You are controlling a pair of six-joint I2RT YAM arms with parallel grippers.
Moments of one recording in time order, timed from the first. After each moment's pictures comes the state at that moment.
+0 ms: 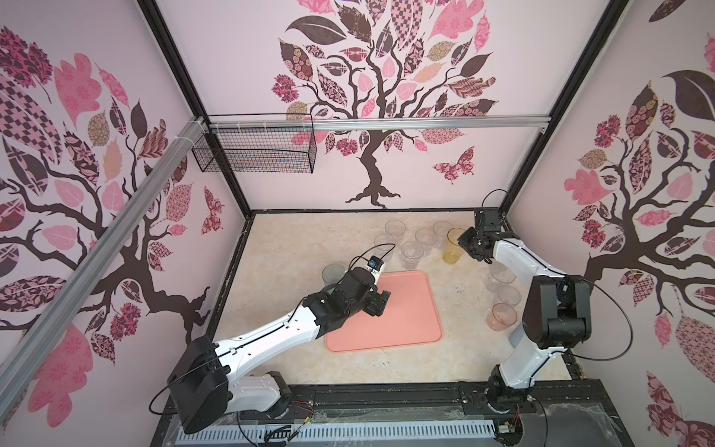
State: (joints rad) left arm -0.89 1.29 0.90 -0.27 -0.17 -0.21; right arm 0.01 1.74 1.30 -0.44 0.06 0.84
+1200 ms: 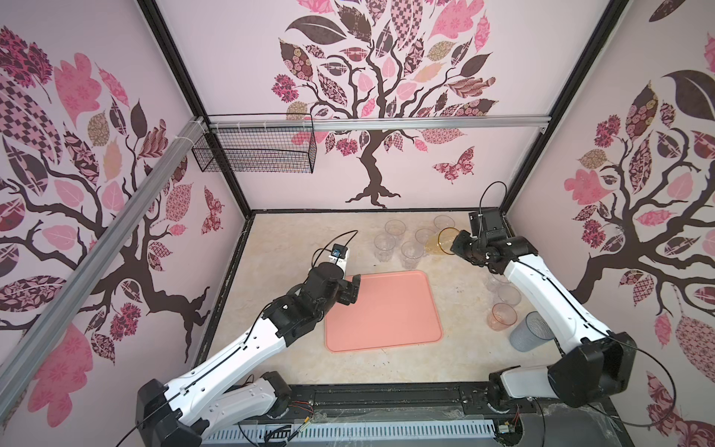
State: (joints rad) left arm -0.77 1.00 0.91 -0.48 -0.37 -0.22; right arm 0.28 1.36 1.30 -0.78 0.12 0.72
